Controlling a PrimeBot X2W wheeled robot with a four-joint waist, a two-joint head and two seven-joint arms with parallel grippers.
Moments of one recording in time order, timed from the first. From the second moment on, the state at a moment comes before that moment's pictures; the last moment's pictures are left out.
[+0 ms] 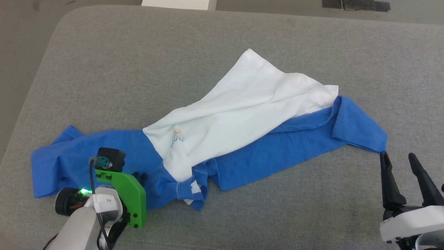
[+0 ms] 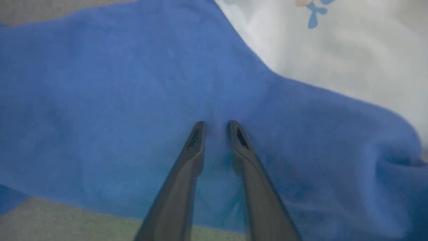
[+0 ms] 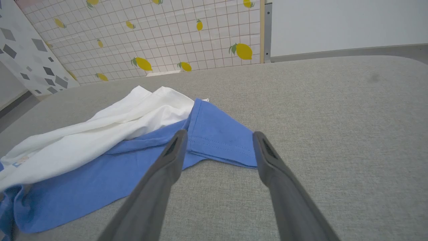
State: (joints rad) left arm -0.23 0.38 -0.32 0.21 -0.47 -0.01 0.44; right arm 0.12 -0.05 -0.18 -0.21 0.25 0.13 0.05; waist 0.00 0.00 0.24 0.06
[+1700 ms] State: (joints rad) left arm -0.35 0.35 -0.12 -0.02 -0.48 0.07 -0.09; right arm 0.10 -0.05 -0.16 -0.20 0.24 0.13 0.07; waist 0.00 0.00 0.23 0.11
